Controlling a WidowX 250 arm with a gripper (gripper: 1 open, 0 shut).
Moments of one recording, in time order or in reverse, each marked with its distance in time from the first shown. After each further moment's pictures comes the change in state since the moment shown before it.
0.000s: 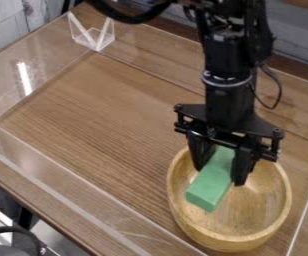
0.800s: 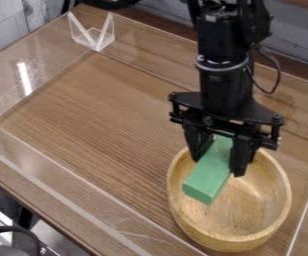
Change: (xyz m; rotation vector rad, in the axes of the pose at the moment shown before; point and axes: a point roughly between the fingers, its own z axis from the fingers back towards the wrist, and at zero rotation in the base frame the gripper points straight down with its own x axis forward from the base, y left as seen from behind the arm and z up) arm -0.007 -0.001 0.017 -0.018 -0.022 0.002
